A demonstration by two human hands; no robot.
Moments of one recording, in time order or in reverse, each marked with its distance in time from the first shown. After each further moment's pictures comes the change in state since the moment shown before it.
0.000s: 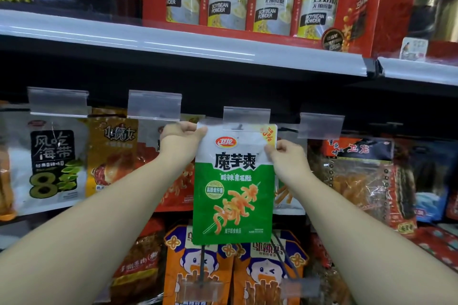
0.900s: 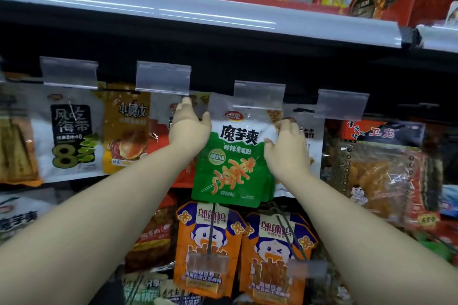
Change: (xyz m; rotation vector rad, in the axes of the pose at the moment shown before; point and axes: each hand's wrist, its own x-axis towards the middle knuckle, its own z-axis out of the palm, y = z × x) left_hand 0.000 -0.022 0.007 0.437 0.072 0.070; right_hand -0.006 0.017 0.027 -0.620 0.111 -0.243
